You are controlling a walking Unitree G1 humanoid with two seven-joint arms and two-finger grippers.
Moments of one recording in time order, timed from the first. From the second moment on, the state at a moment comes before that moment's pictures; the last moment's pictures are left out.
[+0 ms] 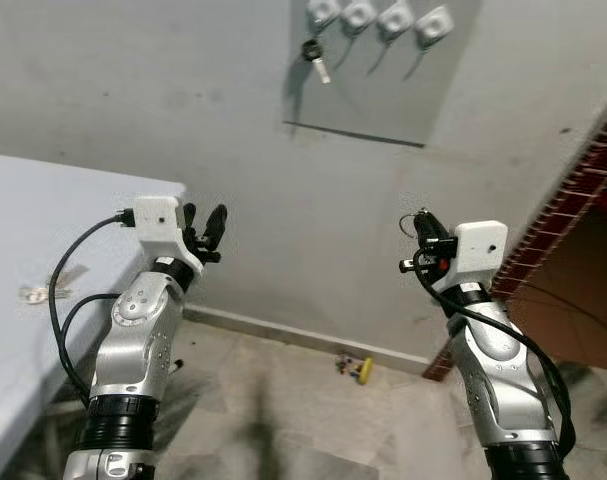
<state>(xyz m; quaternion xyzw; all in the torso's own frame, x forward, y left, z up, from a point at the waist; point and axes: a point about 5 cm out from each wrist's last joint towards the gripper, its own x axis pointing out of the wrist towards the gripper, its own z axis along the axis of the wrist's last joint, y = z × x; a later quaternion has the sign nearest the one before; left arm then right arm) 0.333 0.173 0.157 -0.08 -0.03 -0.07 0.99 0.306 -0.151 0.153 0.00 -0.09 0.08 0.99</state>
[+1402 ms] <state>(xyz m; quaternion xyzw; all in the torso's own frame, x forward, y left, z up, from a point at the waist) 0.334 0.172 0.162 -0.10 -0.02 -0.07 0.99 0.307 -0.144 0.155 0.00 -0.09 0.10 0.99</state>
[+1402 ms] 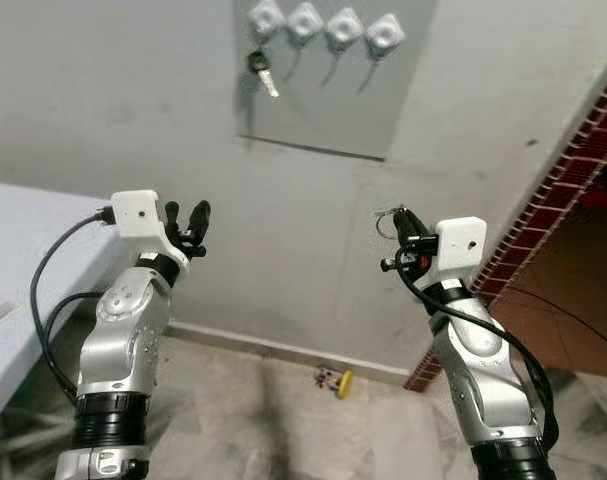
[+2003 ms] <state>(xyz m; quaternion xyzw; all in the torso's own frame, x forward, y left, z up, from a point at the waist) 0.334 0.157 0.161 -0.10 -0.02 -0.10 0.99 0.304 -0.149 0.148 -0.01 -0.08 0.10 0.99</state>
